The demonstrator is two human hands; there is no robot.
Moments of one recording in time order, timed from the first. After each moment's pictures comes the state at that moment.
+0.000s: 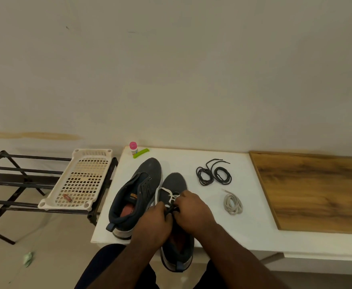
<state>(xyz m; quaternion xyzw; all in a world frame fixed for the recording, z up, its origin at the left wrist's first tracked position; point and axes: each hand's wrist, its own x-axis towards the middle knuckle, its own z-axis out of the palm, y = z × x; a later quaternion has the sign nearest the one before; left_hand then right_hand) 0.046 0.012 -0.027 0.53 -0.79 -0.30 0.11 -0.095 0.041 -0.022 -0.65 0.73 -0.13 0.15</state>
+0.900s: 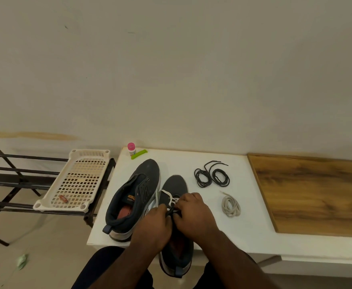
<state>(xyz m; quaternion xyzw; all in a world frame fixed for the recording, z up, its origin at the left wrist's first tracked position) 0.042 0.014 -0.032 0.50 -0.81 -0.29 0.11 -0.103 0.052 -0.028 -0.66 0.73 -0.13 0.10</state>
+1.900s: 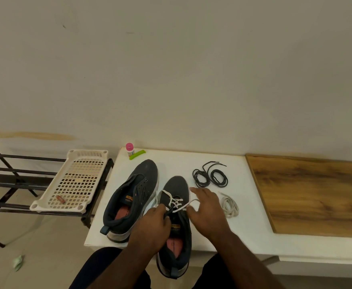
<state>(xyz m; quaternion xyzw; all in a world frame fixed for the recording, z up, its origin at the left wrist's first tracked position) 0.043 0.011 -0.044 0.49 -0.81 -0.28 0.12 -0.137 0.063 -0.029 -0.54 0.78 -0.28 0.14</state>
